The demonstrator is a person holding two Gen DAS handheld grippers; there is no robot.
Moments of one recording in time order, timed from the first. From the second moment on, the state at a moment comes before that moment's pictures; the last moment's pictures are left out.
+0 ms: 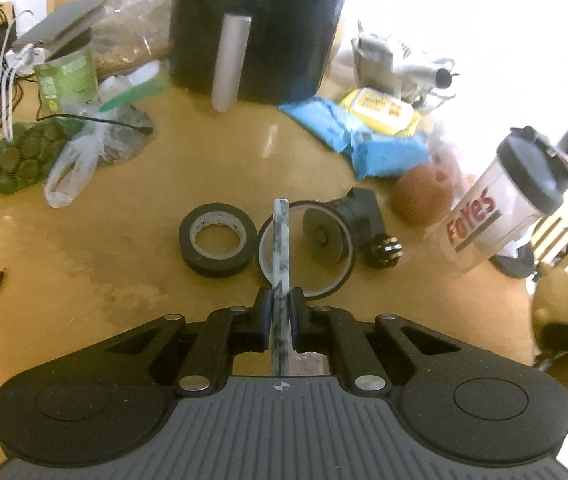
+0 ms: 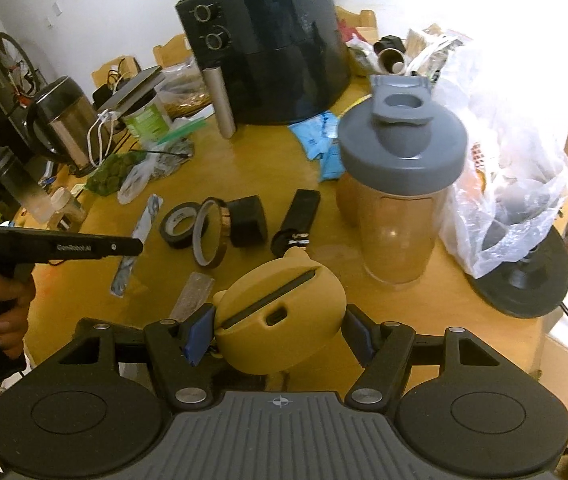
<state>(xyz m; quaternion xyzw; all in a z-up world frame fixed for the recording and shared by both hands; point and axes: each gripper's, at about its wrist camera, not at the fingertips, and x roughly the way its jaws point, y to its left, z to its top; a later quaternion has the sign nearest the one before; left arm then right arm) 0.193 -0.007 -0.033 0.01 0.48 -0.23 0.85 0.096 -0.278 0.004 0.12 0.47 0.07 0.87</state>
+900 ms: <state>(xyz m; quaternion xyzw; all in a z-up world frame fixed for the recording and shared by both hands) 0.080 0.000 -0.005 0.03 0.47 -0.31 0.83 0.064 -0.237 0.009 0.13 0.46 0.10 0.87</state>
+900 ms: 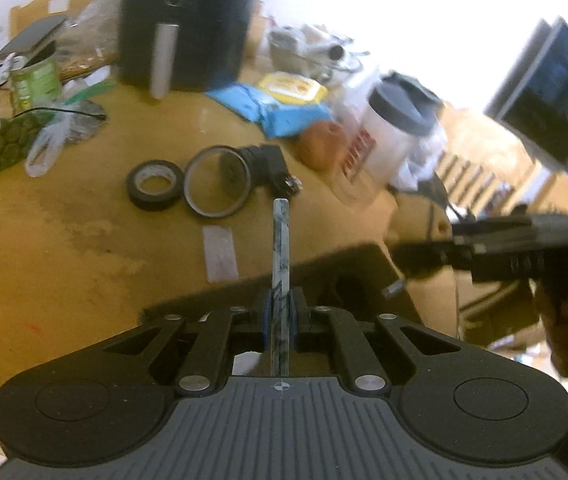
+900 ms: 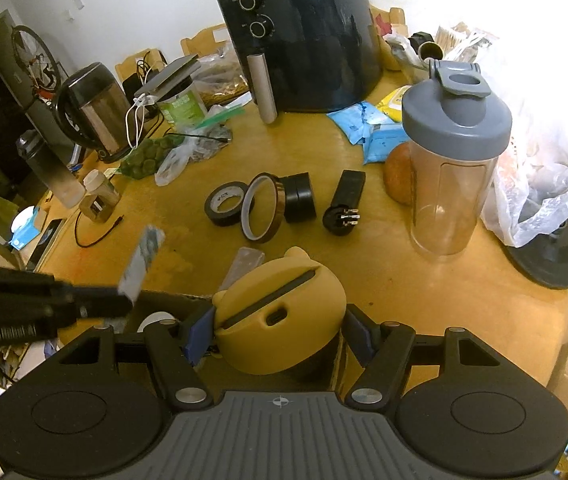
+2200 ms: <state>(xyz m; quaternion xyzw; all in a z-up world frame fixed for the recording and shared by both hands) 0.043 0.040 0.001 -0.02 0.46 -0.15 0.88 0.038 -0.208 -0.010 0.09 0.49 0.14 0.85</state>
